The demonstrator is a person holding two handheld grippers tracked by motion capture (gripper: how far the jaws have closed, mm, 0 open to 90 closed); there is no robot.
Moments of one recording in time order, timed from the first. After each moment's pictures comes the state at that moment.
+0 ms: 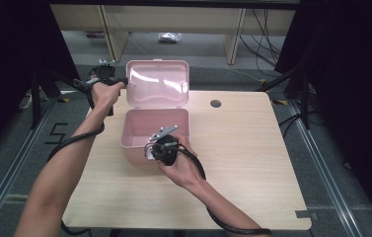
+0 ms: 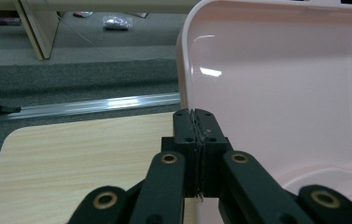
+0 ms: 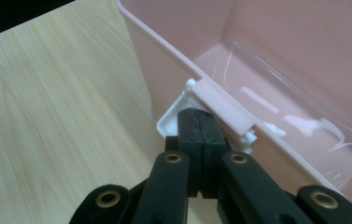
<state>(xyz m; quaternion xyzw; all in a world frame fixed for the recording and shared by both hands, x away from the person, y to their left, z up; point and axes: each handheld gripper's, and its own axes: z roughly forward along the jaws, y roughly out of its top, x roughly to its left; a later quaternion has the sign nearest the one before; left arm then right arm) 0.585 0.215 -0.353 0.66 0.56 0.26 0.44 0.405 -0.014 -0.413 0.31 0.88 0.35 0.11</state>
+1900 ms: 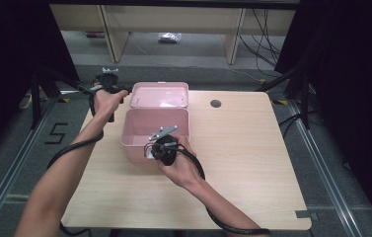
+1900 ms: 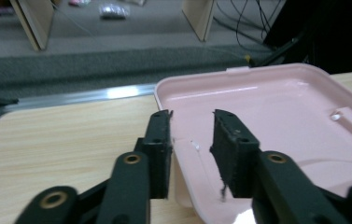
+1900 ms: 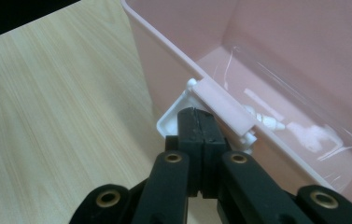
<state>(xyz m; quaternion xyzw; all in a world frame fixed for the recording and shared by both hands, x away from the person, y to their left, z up) 0.600 0.214 -0.386 0.68 0.56 0.24 0.40 0.405 -0.012 -0.414 0.32 0.87 0.35 0.11</state>
